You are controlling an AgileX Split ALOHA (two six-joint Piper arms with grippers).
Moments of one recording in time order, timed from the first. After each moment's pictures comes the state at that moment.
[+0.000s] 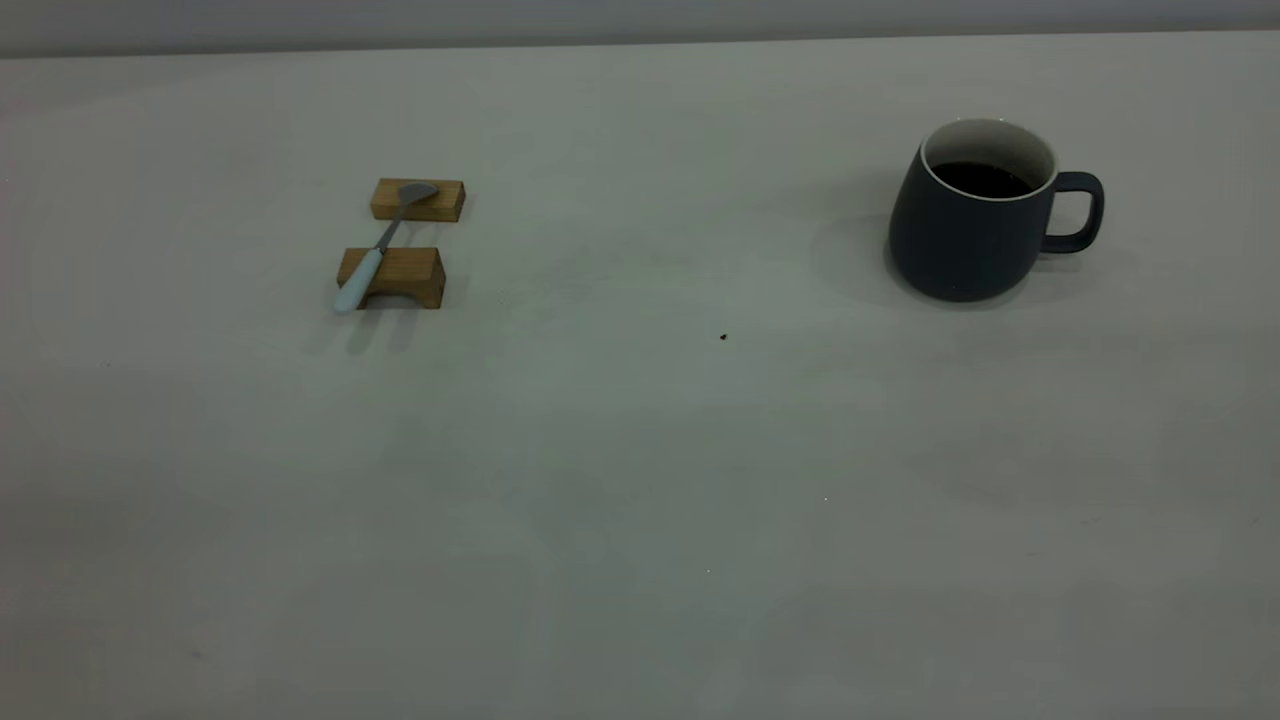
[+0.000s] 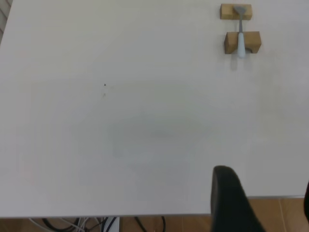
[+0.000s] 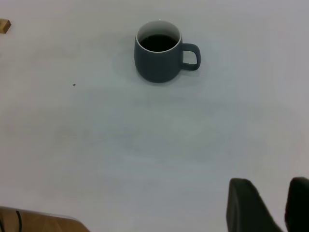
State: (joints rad) left arm 0.07 -0.02 -0.49 -0.04 1.14 0.07; right arm 0.02 0.02 -0.47 0.10 1.13 -0.14
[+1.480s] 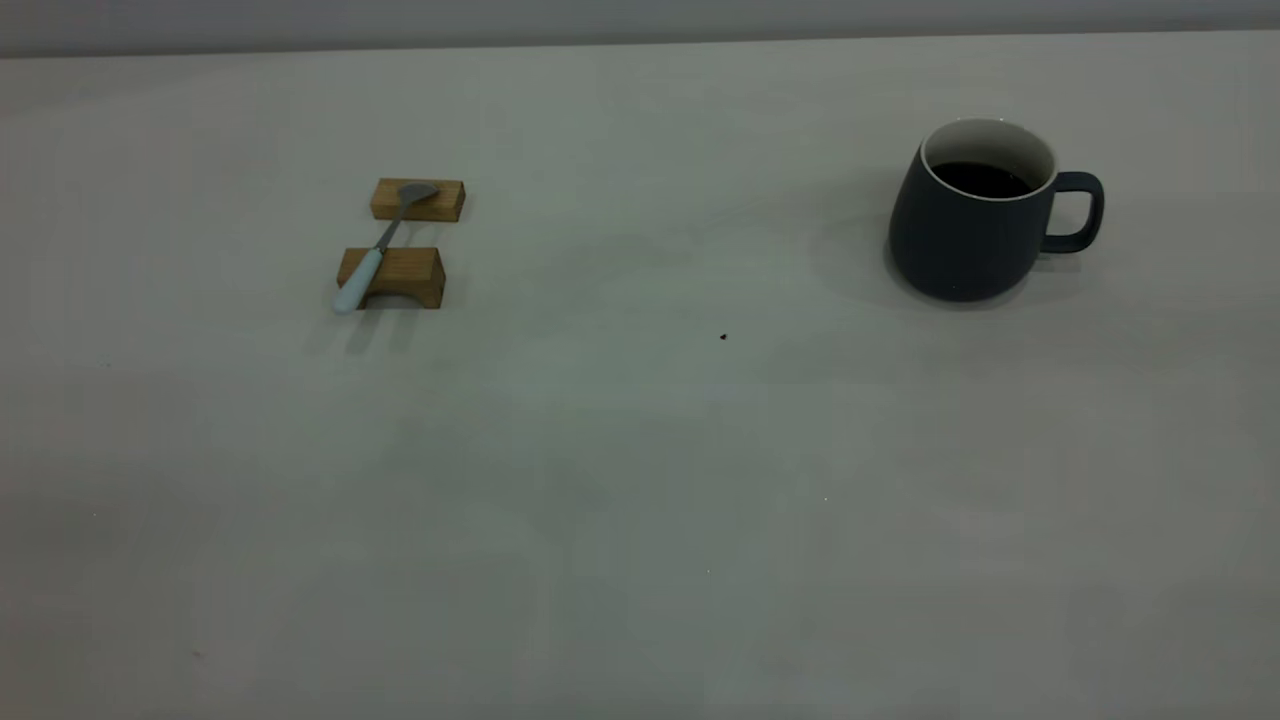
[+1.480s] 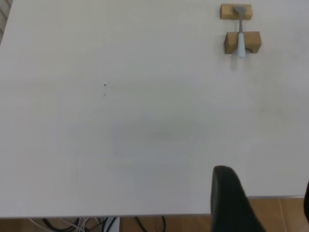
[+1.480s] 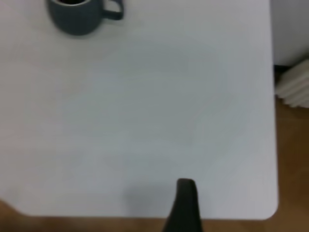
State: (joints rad) left arm 0.07 -0.02 -0.49 -0.04 1.14 0.07; right arm 0.02 0.61 -0.69 -0.14 1.07 -0.07
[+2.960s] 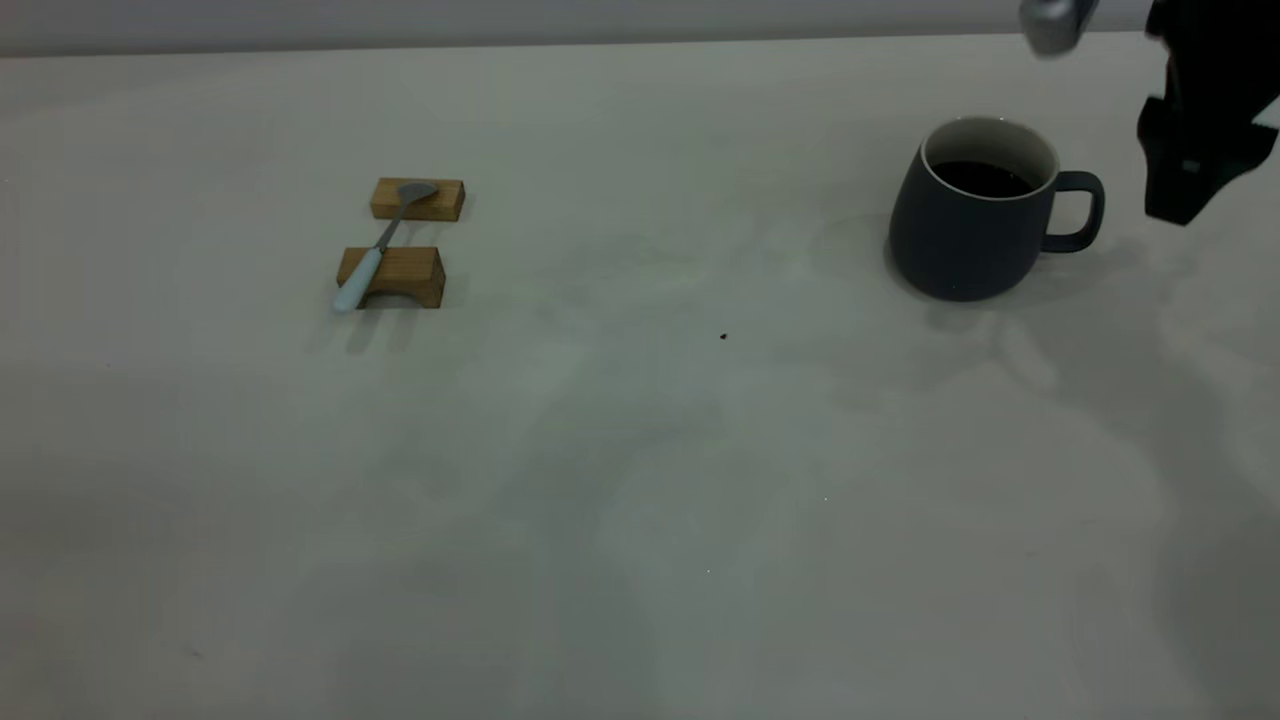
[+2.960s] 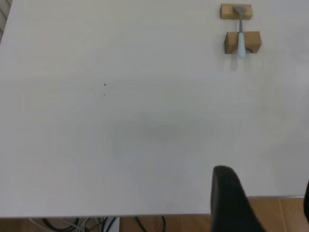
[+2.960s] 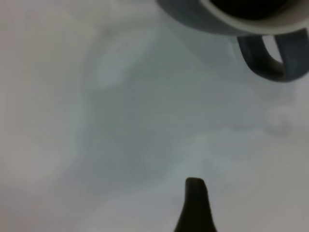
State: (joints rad) left arm 0.07 -0.02 -0.49 -0.04 1.14 0.07; right arm 0.14 2.11 -1.25 -0.25 0.61 -0.74
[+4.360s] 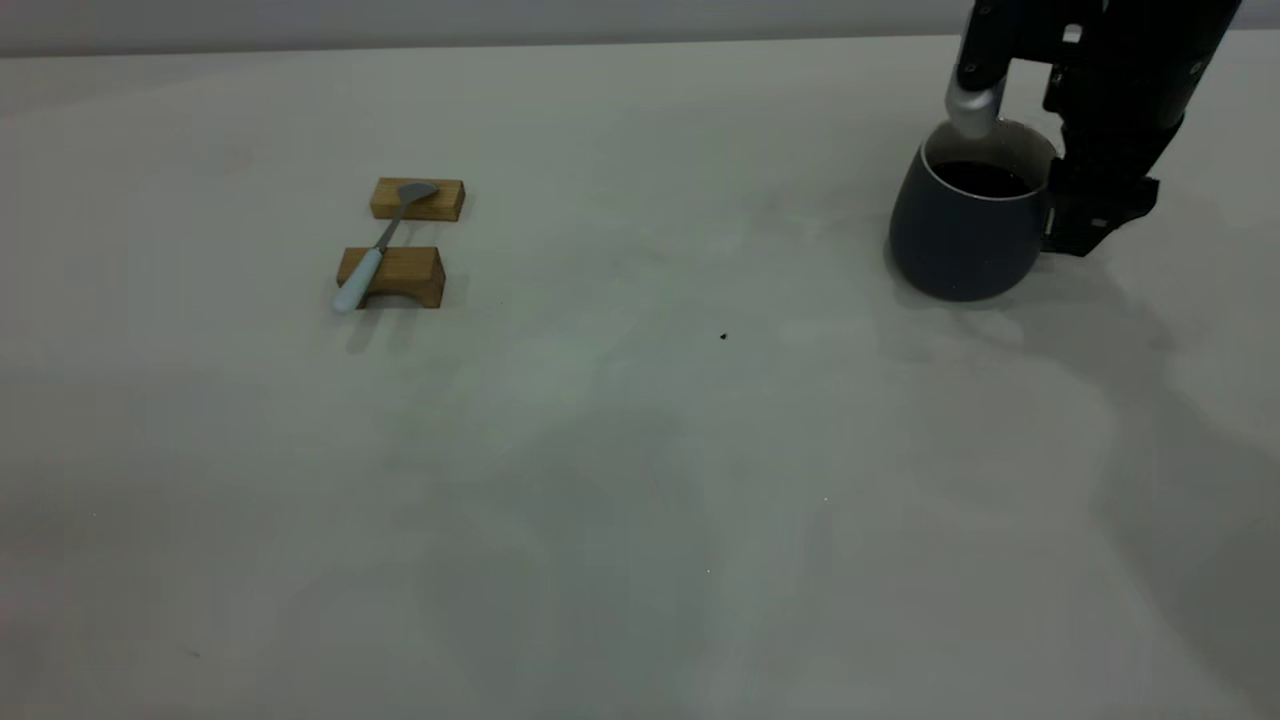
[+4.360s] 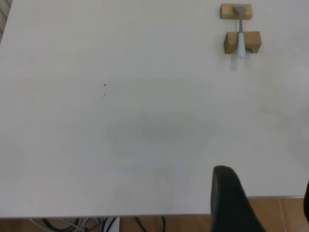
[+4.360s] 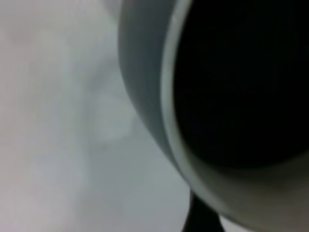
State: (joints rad) left arm 0.07 -0.02 -0.49 -0.04 1.14 0.07; right arm 0.14 2.34 -1.43 -0.12 0.49 -0.98
